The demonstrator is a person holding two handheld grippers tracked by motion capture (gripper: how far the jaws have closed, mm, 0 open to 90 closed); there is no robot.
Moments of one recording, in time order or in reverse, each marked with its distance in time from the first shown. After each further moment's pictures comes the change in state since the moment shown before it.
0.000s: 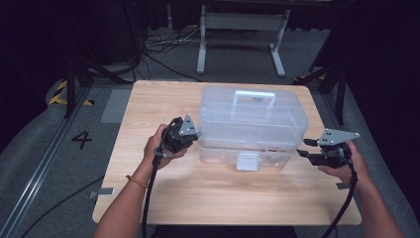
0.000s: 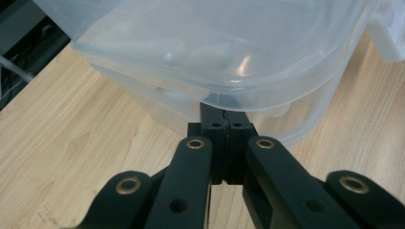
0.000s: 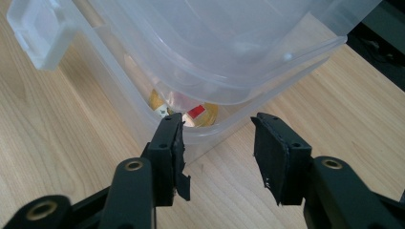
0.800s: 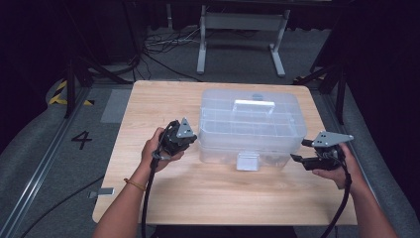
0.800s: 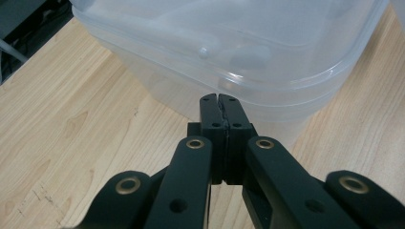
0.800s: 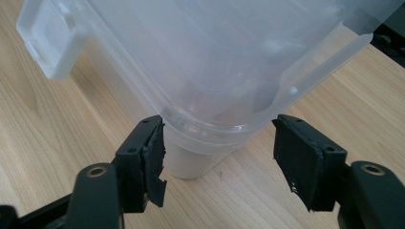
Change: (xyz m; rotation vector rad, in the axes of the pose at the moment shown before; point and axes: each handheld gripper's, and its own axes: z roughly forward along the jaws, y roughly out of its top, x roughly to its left) left arm -0.001 -0.013 0.004 0.034 0.025 -0.013; right arm 0.010 -0.001 0.012 -0.008 0.018 0.041
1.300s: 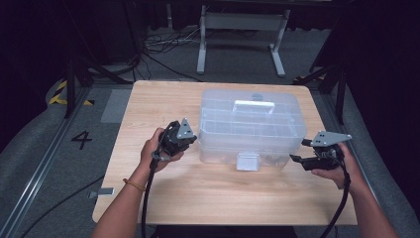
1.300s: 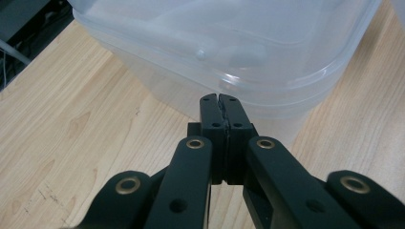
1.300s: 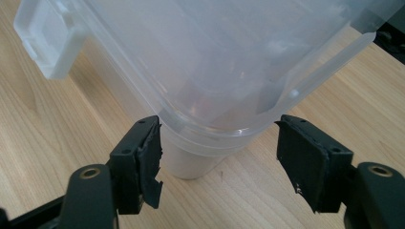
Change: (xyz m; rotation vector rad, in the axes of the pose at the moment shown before) left arm 0.000 0.000 -0.003 0.001 -0.004 0.011; right arm 0.001 0.002 0.002 0.018 -0.002 -0.003
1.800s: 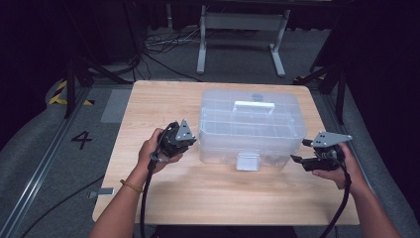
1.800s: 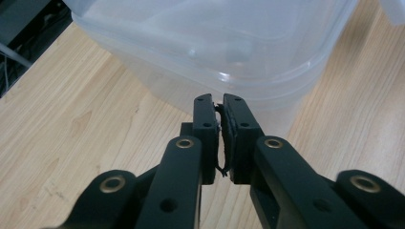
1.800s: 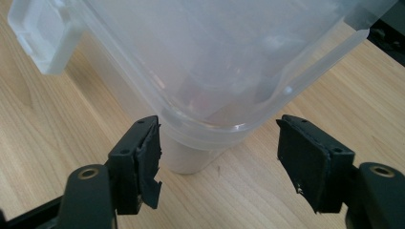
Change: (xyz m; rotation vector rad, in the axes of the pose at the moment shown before) left arm -0.004 0.000 -0.008 0.023 -0.003 0.042; right arm 0.002 0.000 -0.003 0.014 -0.020 -0.003
